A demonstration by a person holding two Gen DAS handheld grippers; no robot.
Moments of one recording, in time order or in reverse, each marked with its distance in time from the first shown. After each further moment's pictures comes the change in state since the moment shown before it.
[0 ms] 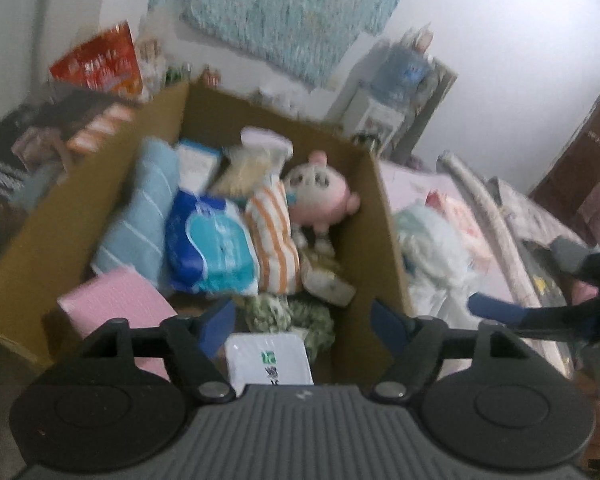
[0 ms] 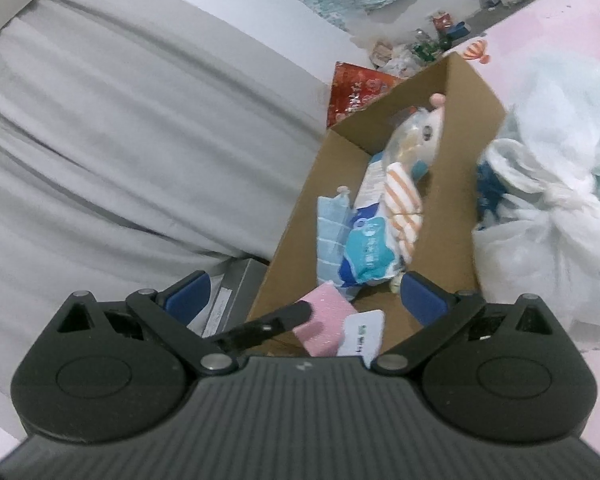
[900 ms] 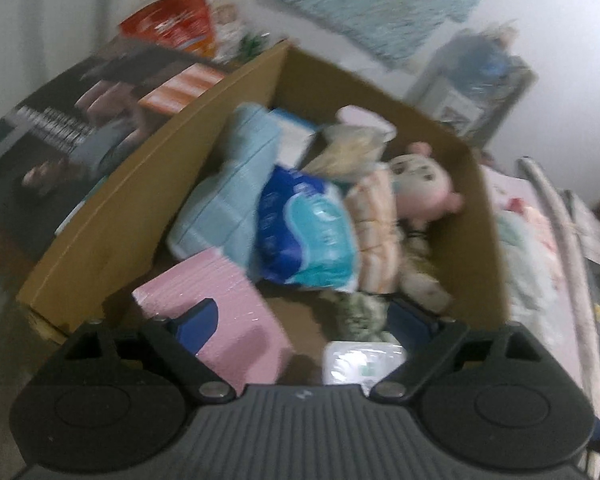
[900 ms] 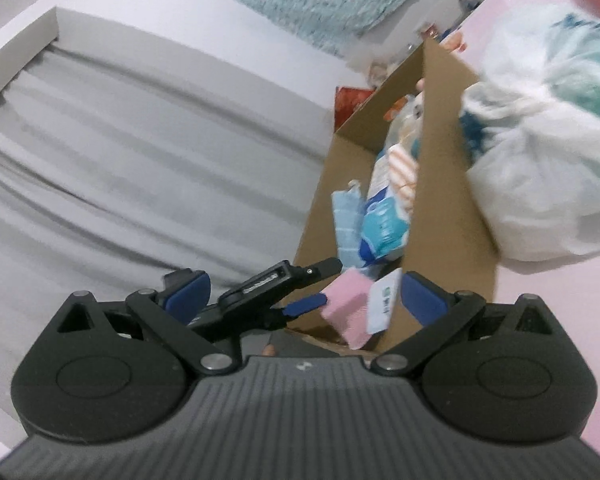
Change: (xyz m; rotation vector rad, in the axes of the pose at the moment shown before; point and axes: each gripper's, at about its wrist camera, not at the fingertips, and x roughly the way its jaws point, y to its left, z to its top) left arm 0.033 0.051 0.011 -0.139 0.123 0.199; right arm -0.043 -0.008 -0.066 0.104 -0.112 0.081
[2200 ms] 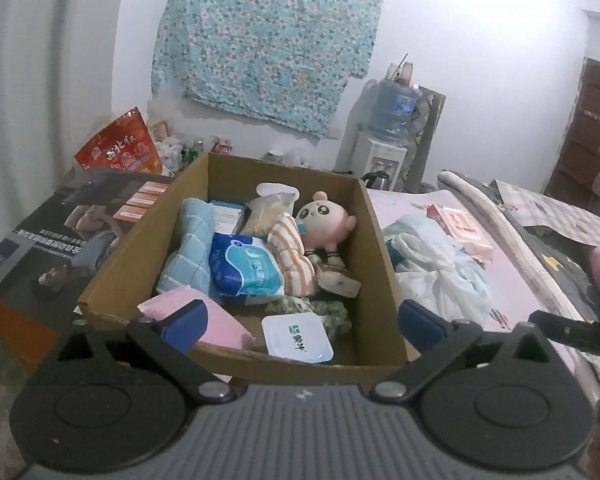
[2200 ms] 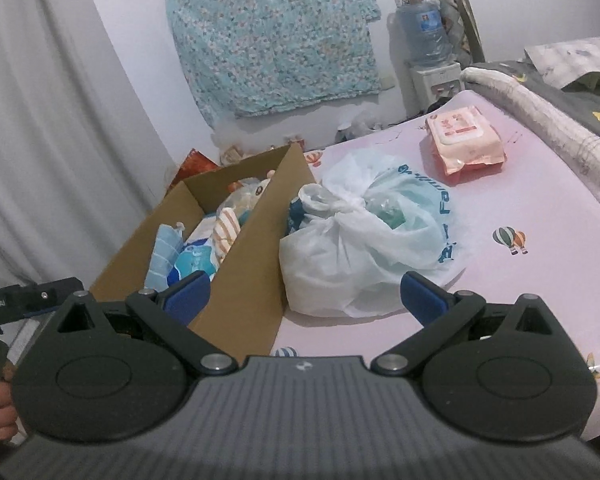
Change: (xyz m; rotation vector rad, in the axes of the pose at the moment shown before) left arm -0.118 -0.045 -0.088 0.300 -0.312 -0.084; right arm -0.054 0.032 -0.061 -0.434 -0.260 -0.630
